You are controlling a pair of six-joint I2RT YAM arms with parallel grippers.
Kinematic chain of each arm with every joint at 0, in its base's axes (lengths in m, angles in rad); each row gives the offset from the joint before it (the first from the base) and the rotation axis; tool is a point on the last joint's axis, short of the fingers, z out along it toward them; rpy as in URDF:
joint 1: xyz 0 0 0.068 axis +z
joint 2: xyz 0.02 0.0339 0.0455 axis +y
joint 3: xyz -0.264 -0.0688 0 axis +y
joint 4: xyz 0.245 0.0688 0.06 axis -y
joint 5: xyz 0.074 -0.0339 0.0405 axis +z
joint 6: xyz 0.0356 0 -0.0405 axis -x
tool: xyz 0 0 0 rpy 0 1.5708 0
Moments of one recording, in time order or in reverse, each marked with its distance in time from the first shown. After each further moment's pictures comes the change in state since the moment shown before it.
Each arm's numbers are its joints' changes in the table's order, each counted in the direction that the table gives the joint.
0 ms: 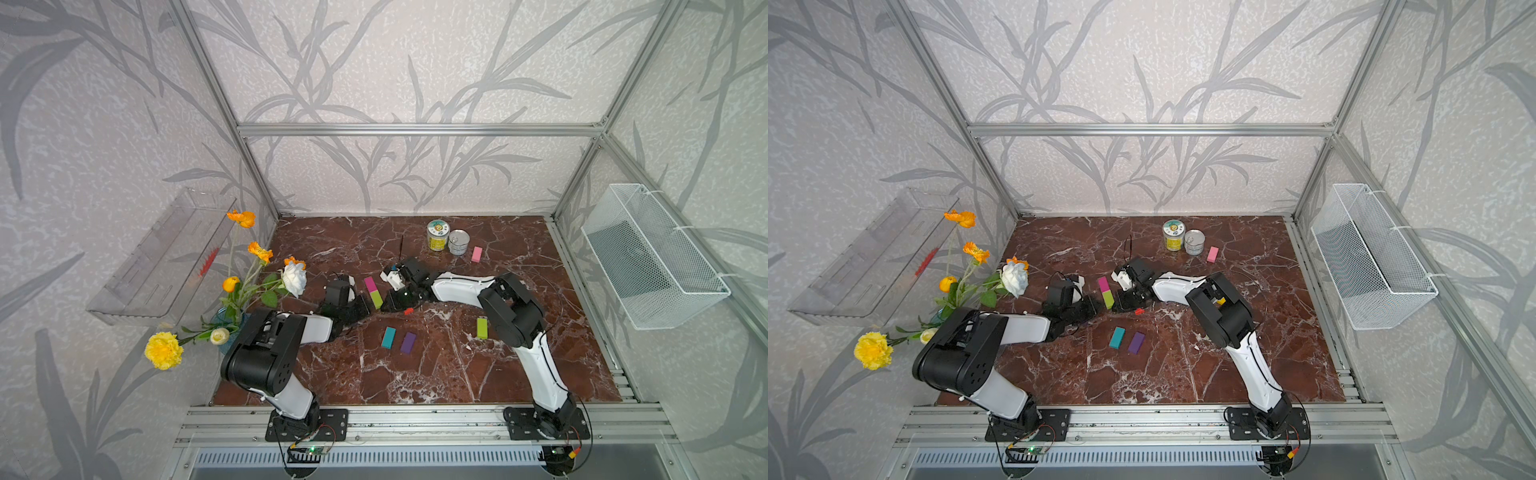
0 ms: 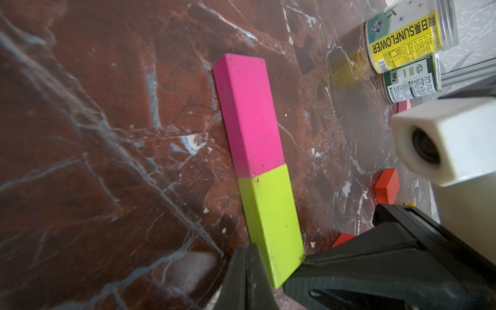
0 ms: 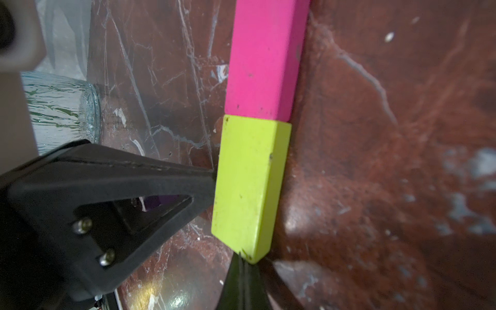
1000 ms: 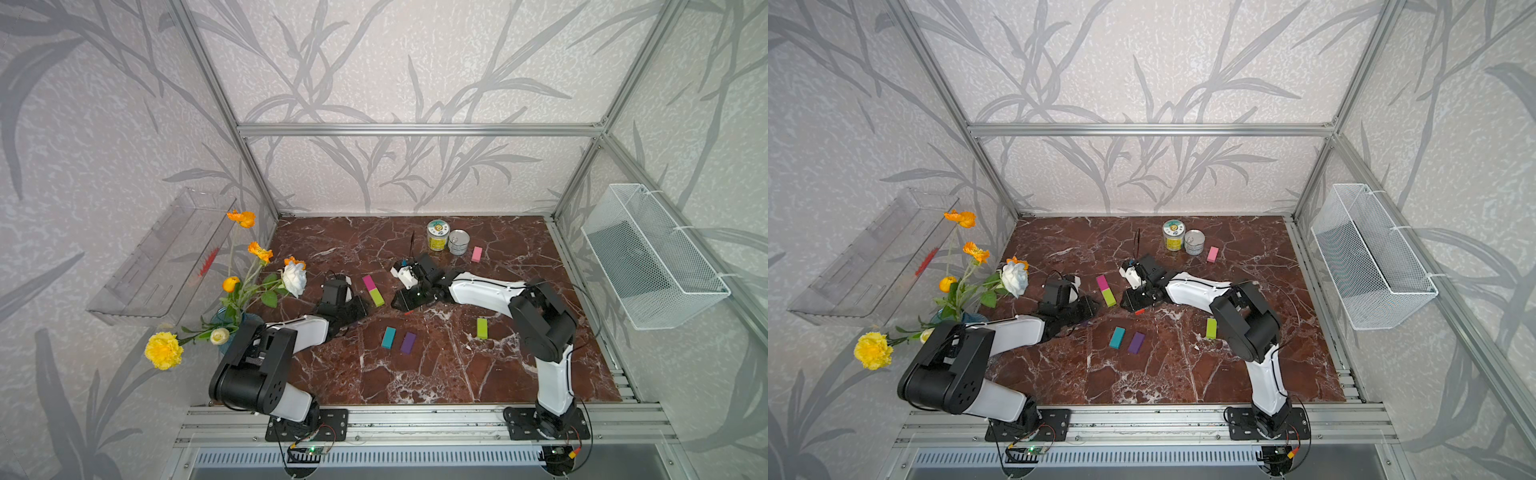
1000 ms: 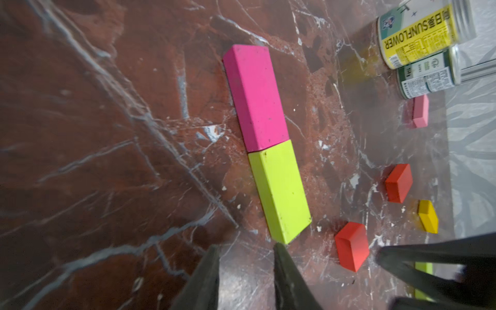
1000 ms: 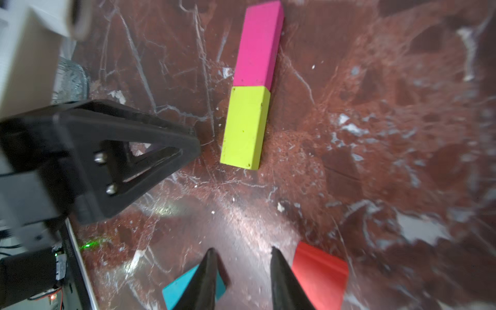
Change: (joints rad) left arm -0.014 -0.145 -0.003 -0.188 0.055 -0.047; right arm -0.007 -0.306 0.205 -0.044 -0.179 0.169
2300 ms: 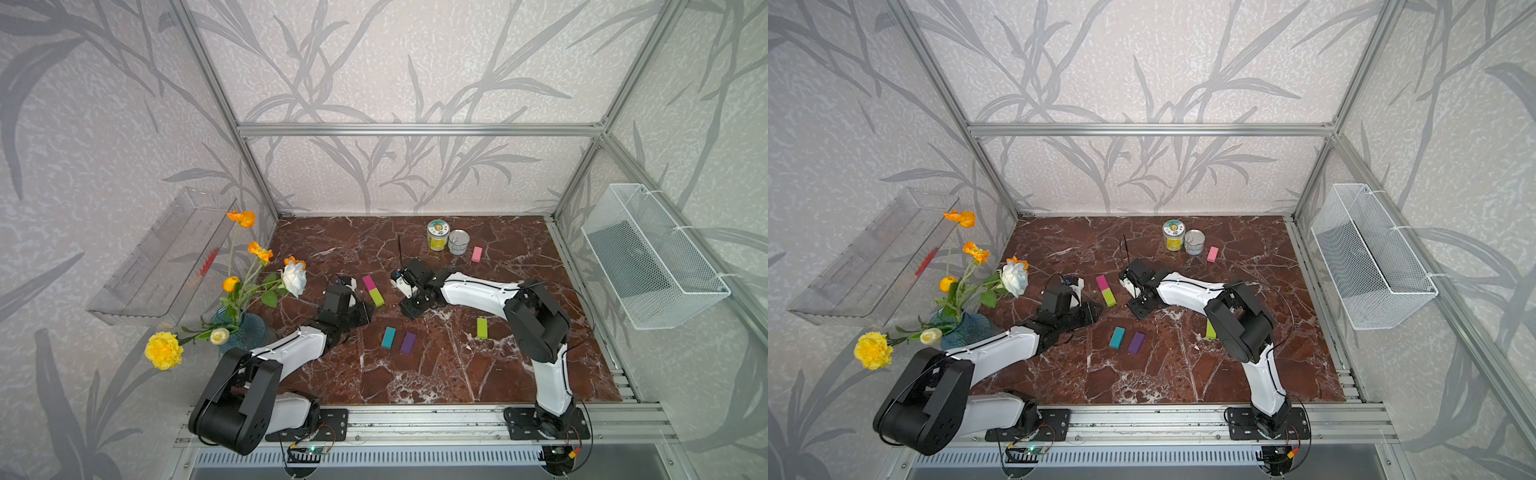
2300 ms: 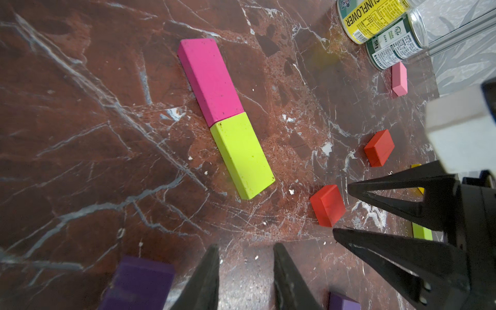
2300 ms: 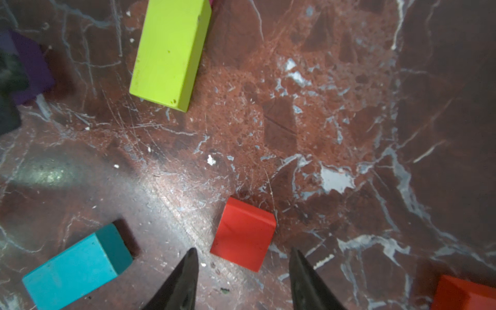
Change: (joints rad) left arm -0.076 -0.154 0.051 -0.048 0.038 -0.071; right arm 0.065 0.097 -0.120 -0.274 -0.311 0.251
